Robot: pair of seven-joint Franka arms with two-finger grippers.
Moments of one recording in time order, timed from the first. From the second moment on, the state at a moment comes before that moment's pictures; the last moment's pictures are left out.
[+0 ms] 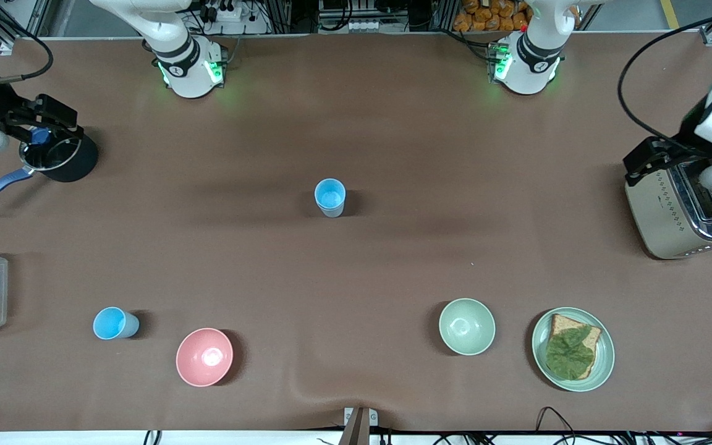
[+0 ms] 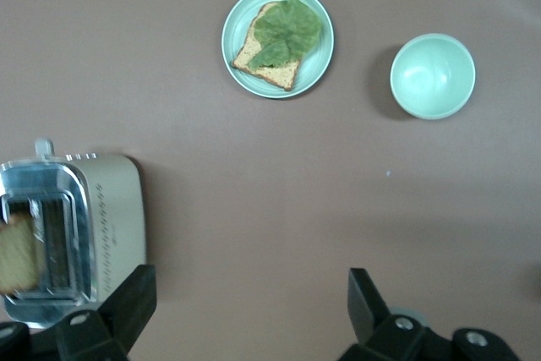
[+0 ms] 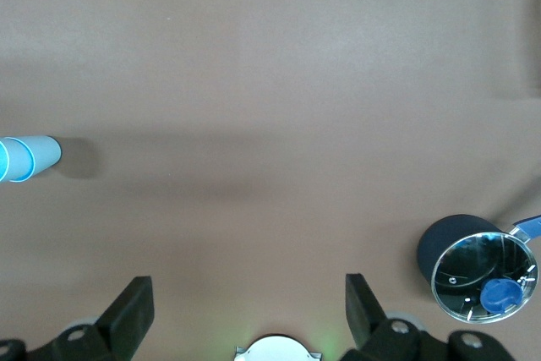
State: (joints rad) left arm 0.09 0.04 -0.21 -1.50 0.09 1.63 -0.11; right arm -0.05 -0.11 0.04 -1.68 0.05 1.46 -0.05
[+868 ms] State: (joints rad) left arm 0.10 0.04 -0.21 -1.50 0.01 1.56 -0.05; right arm -0.05 -0.11 0.04 -1.68 0.05 1.46 -0.05
